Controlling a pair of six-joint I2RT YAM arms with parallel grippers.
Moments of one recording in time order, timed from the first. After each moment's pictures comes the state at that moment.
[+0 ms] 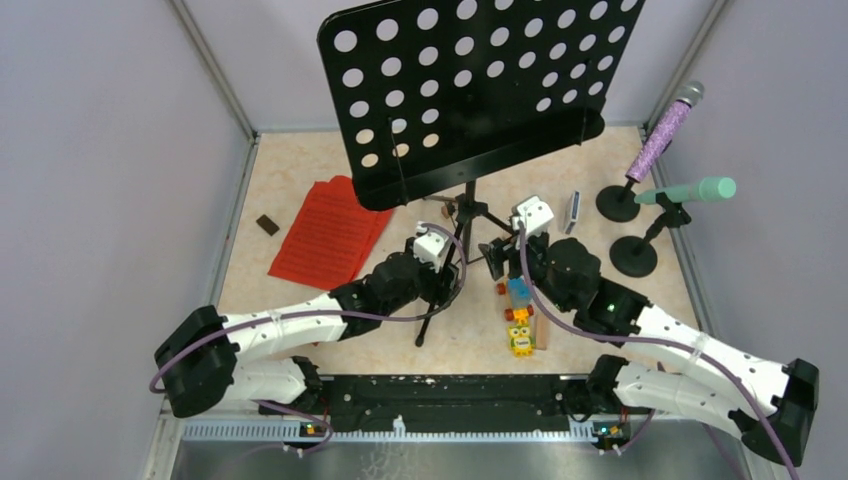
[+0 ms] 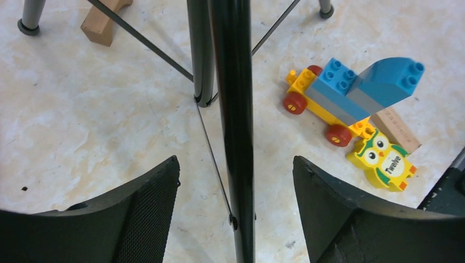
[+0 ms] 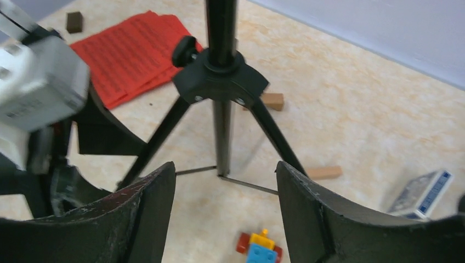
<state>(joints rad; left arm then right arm) -0.99 1.23 0.61 0.22 -0.18 -0.23 0.96 0.85 0.72 -0.03 0.38 0.05</state>
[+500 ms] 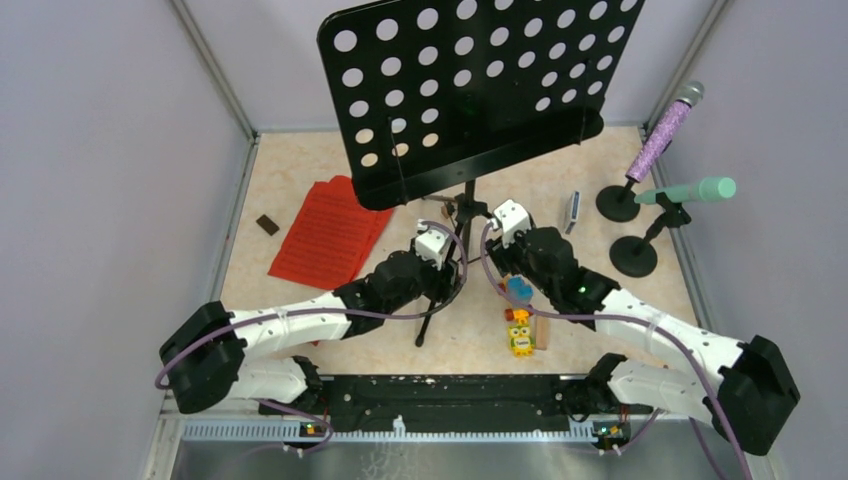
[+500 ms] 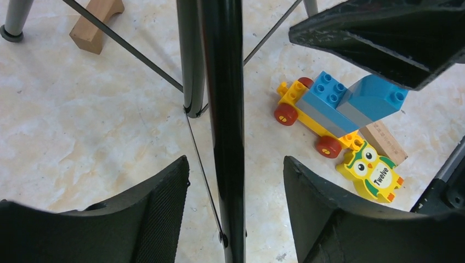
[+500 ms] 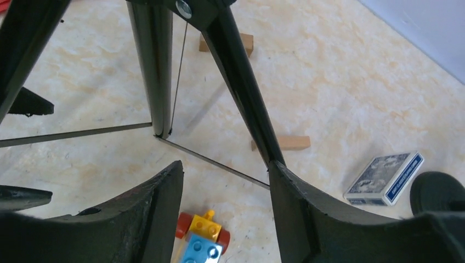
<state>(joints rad) -0.98 1.25 0.61 0.29 -0.15 -0.26 0.77 1.00 0.63 -0.01 0.26 -0.16</state>
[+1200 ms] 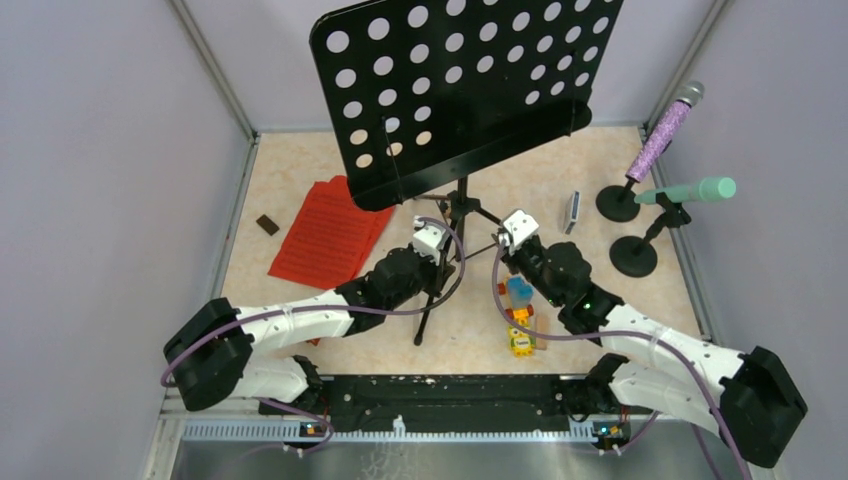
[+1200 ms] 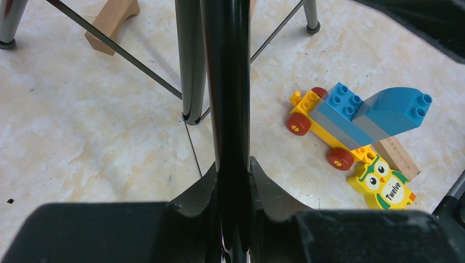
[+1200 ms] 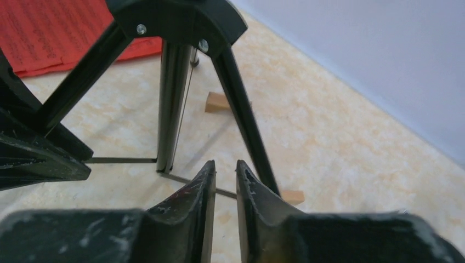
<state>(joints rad) -0.94 1.29 0.60 0.34 -0.17 -0.27 0.76 0.96 0.46 0.38 0.17 -0.26</state>
